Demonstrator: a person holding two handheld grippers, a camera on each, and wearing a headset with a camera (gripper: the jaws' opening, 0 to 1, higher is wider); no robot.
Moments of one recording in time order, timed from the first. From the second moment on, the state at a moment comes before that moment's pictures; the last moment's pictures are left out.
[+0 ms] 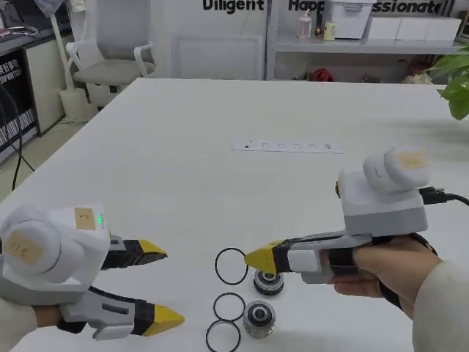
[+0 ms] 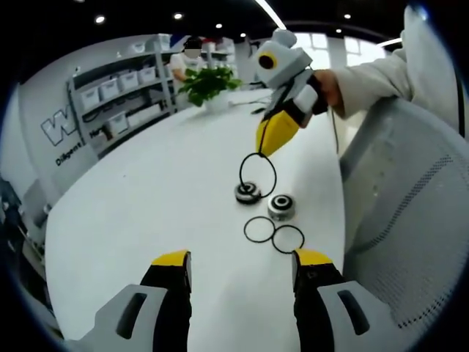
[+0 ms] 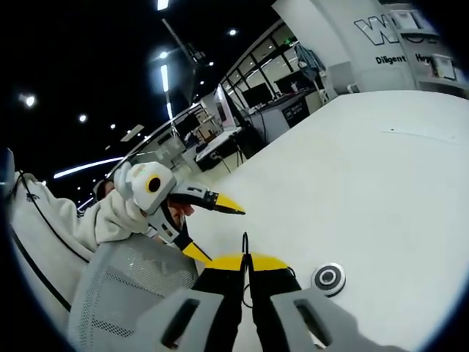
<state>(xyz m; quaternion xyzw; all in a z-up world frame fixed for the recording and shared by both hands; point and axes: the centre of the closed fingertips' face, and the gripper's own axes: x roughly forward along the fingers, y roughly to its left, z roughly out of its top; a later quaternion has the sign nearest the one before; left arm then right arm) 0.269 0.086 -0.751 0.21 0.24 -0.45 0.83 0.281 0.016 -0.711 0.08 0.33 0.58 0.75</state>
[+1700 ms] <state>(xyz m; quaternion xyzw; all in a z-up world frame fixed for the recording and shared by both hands) 0.254 0.078 -0.766 0.22 0.27 -0.48 0.81 0.246 0.037 -0.787 -0.07 0.37 0.59 0.72</state>
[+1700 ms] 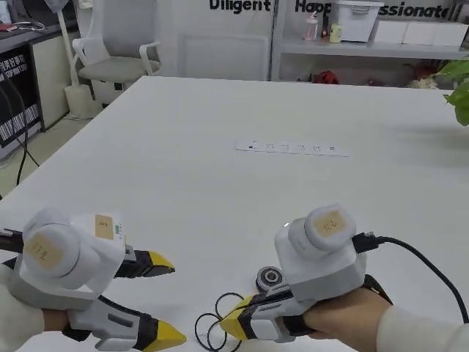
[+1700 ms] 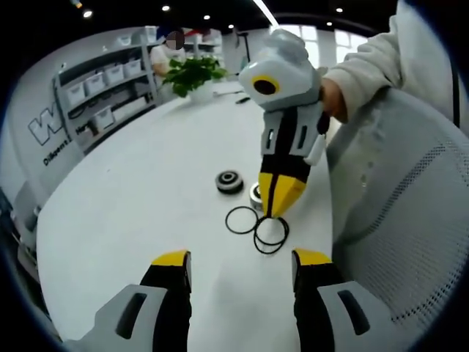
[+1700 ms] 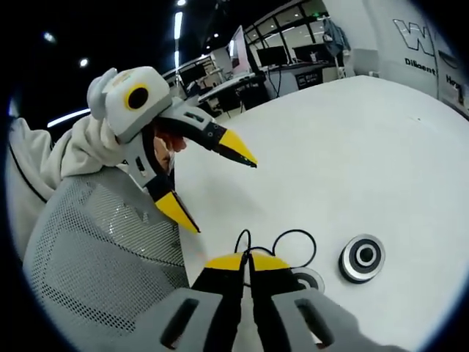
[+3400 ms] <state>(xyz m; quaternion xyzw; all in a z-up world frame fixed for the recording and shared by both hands) 0.252 0.079 -0.770 0.22 0.28 -0.48 0.80 0.325 -0.015 -0.734 0.03 0.30 0.50 0.81</state>
